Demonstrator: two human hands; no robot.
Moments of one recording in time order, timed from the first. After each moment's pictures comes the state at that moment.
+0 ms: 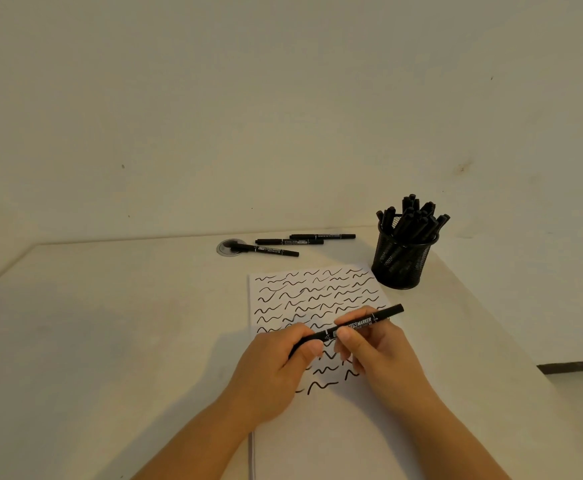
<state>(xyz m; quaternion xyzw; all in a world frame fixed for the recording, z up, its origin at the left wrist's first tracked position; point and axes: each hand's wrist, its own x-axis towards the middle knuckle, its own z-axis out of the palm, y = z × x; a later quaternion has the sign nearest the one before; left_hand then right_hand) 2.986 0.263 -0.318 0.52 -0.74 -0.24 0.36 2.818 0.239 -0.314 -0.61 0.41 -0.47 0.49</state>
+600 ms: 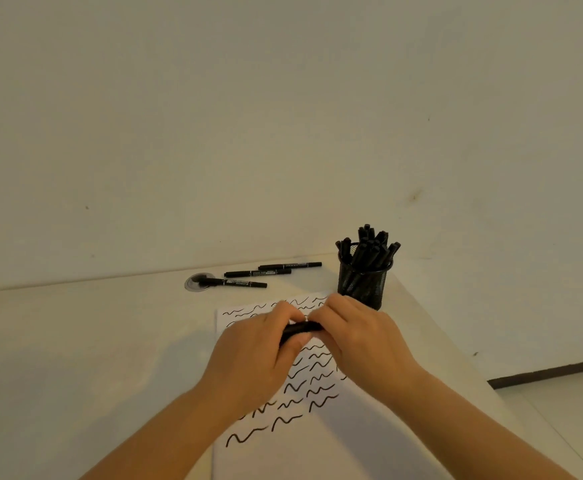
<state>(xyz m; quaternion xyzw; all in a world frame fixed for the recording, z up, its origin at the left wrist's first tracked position) 2.966 0.239 -0.263 0.49 -0.81 -0.02 0.31 2.790 0.218 -0.258 -0.87 0.37 -0.28 -0.16</state>
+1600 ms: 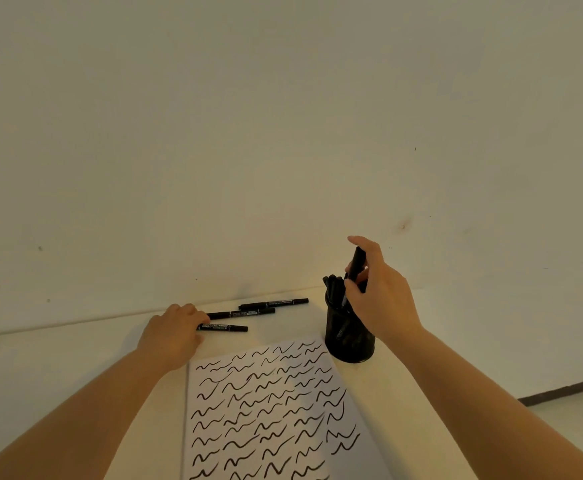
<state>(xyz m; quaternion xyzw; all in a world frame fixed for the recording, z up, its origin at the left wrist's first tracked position) 3.075 0.069 -0.305 0.67 -0.74 0.06 0.01 2.755 0.094 -0.229 -0.71 0.55 -0.43 0.06</state>
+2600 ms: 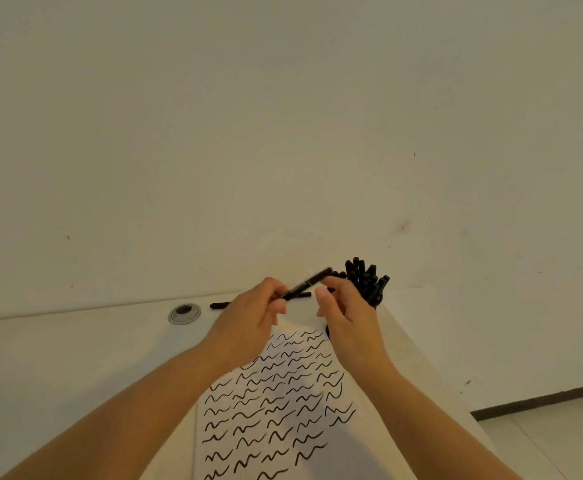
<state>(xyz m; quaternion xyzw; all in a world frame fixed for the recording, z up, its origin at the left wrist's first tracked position) 2.968 0.157 -0.234 0.50 -0.79 -0.14 0.33 2.802 0.162 -0.242 -0.64 0.50 -0.52 0.26</state>
